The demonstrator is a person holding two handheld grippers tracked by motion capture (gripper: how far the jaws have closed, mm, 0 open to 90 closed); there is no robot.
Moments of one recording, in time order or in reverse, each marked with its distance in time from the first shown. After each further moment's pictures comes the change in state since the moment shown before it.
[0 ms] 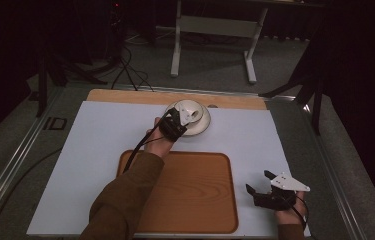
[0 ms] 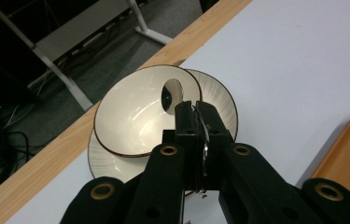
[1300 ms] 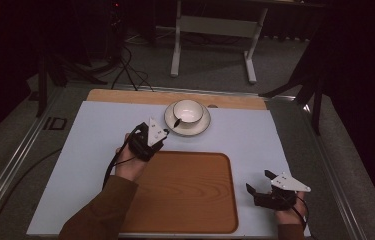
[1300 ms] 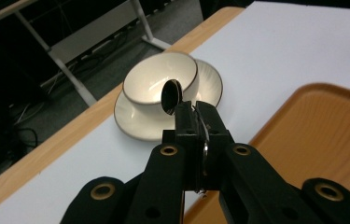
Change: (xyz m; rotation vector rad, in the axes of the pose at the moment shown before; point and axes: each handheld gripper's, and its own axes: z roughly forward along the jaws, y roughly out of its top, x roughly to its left) left arm -0.001 -0.037 -0.100 -0.051 0.016 -0.042; right arm 0.000 0.000 -0.001 -0.007 -0.006 0.002
